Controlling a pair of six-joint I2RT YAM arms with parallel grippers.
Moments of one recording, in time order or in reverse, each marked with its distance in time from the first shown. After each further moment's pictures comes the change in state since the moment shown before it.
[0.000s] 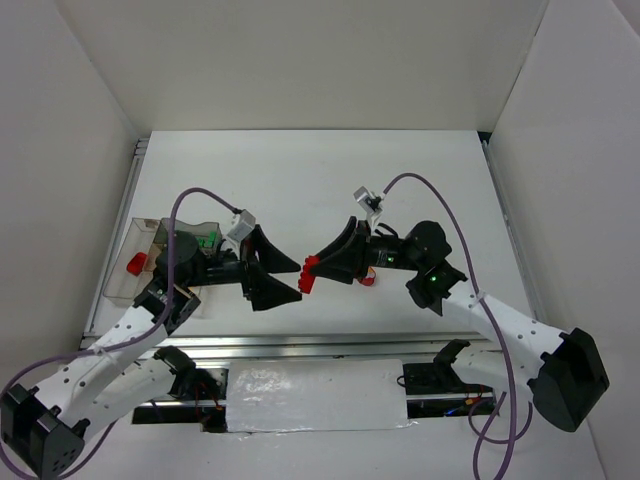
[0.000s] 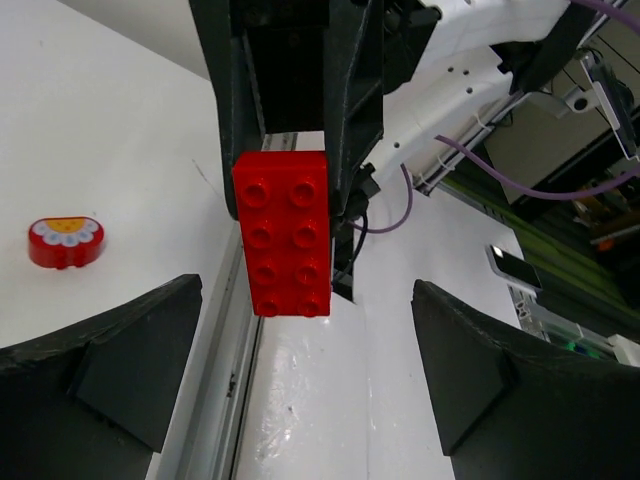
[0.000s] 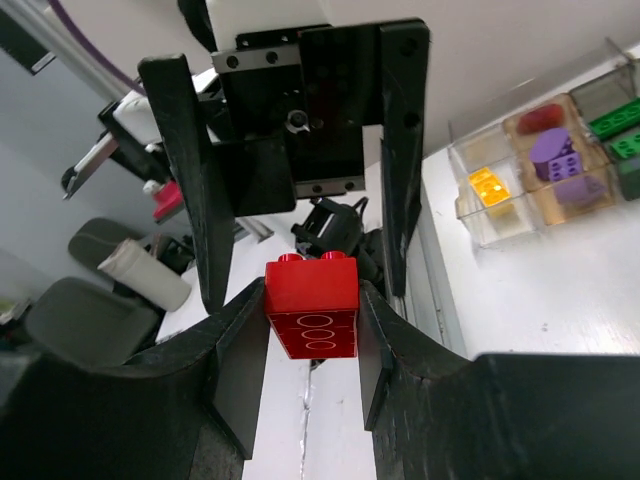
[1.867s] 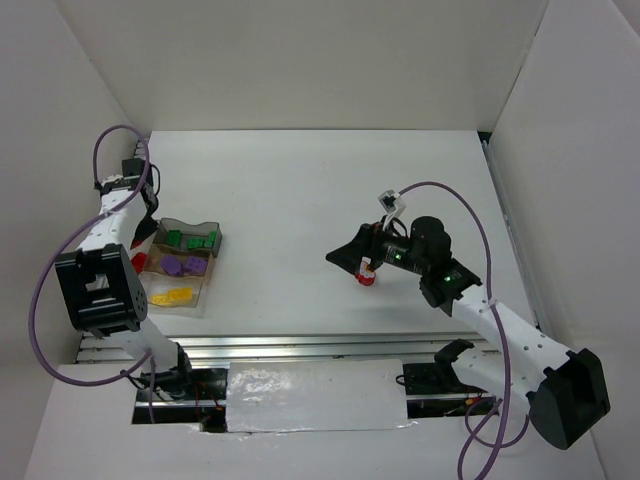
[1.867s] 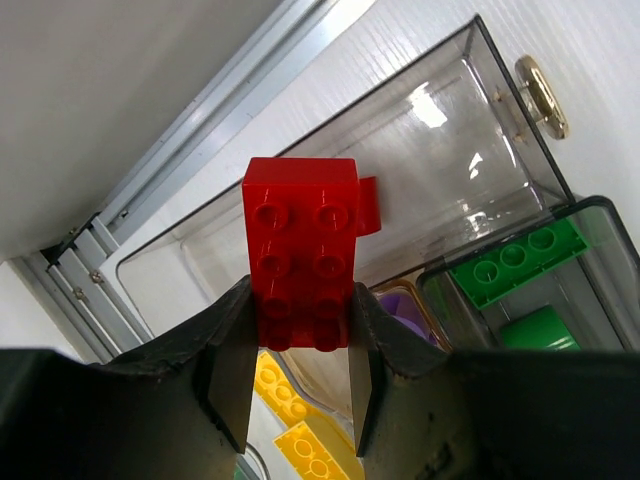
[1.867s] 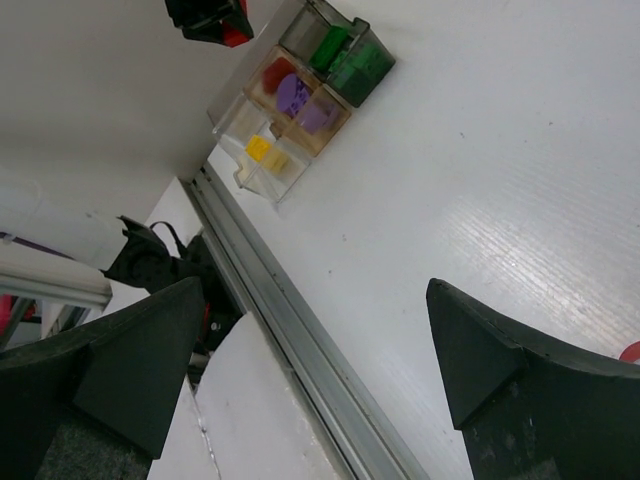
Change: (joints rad) left arm 0.785 0.855 0.672 -1.098 -1.475 0.031; right arm -0.143 -0.071 -0.025 -0.483 0.318 -0.178
